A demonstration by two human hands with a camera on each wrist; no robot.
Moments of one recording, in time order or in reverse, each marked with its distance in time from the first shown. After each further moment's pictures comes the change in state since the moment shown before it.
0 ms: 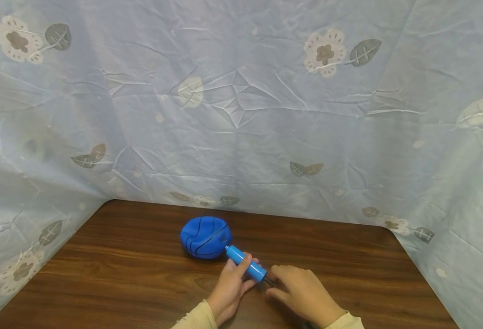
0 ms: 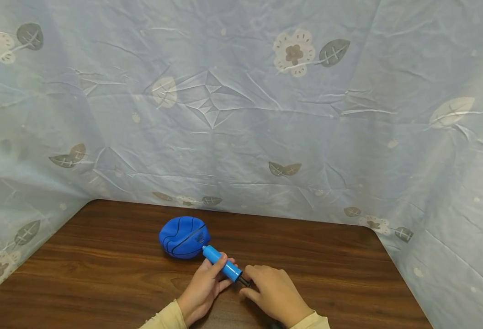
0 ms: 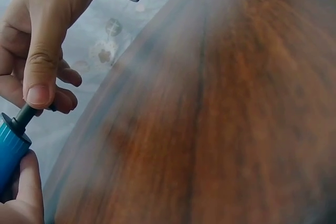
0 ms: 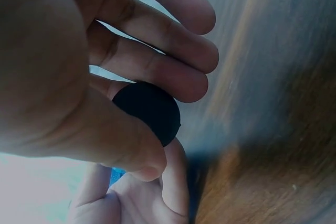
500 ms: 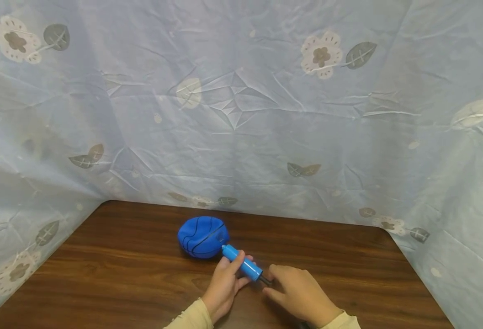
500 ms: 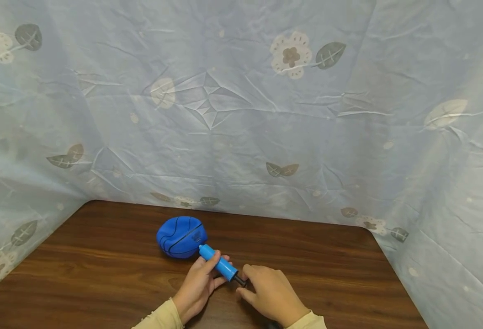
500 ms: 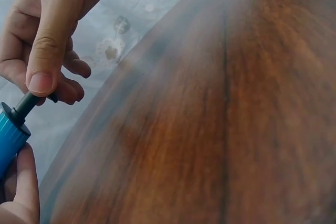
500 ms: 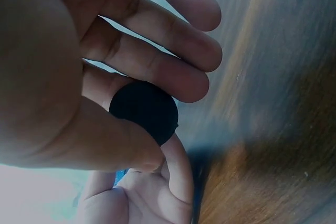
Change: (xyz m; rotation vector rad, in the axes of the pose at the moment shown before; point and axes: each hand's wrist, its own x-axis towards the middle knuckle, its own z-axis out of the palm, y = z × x) left_hand 0.004 0.000 -0.007 -0.026 0.013 0.048; right_hand -0.001 -0.002 0.000 0.040 0.012 0.008
